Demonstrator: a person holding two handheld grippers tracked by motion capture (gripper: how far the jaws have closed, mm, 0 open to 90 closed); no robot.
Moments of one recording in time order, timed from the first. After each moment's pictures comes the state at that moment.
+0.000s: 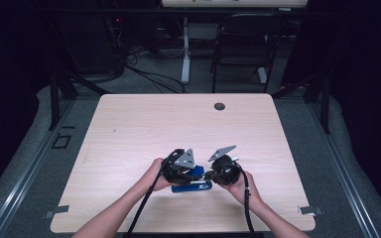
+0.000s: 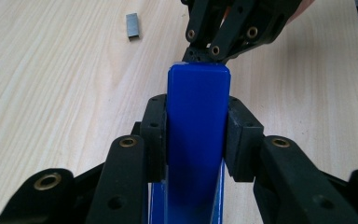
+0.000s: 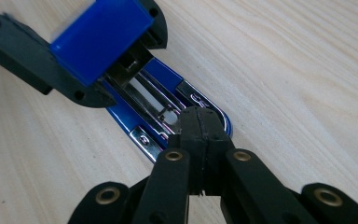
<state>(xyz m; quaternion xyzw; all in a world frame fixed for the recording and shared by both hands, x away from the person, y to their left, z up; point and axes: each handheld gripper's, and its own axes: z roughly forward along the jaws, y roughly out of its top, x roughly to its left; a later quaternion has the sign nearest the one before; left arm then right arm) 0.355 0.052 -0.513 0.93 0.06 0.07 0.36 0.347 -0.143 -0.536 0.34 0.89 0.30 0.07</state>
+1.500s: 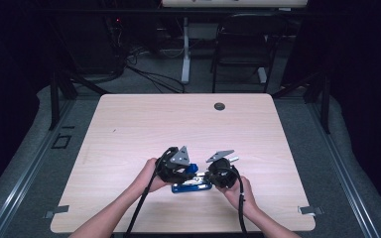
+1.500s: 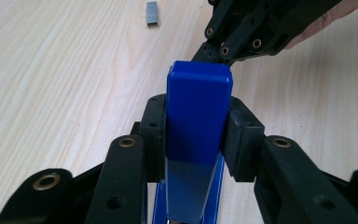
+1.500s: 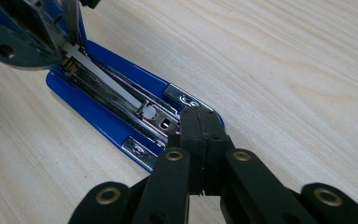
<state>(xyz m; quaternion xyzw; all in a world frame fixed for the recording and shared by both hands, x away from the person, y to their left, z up) 0.349 0.065 -0.498 0.93 0.11 0.08 0.34 0.337 -0.132 -0.540 0.40 0.86 0.29 0.11</state>
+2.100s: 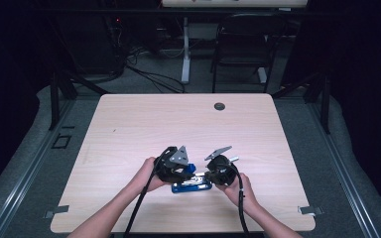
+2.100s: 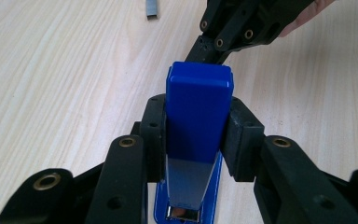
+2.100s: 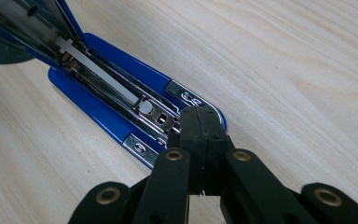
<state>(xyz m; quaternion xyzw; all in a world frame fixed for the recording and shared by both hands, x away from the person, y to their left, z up) 0.348 0.068 -0.493 0.94 0.10 0.08 0.33 0.345 -0.130 -0.537 0.40 0.87 0.27 0.08</state>
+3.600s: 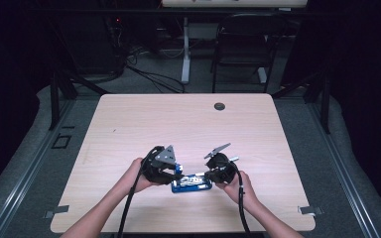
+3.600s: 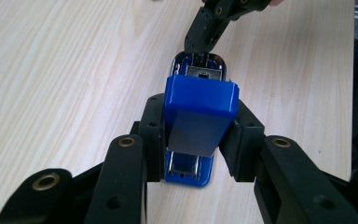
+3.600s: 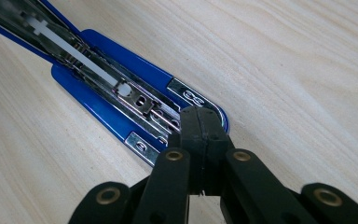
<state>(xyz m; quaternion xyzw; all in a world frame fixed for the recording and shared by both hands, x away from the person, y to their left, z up) 0.346 0.107 -0.489 0.93 0.13 0.06 0.33 0.351 -0.129 -0.535 0.40 0.88 0.27 0.06</state>
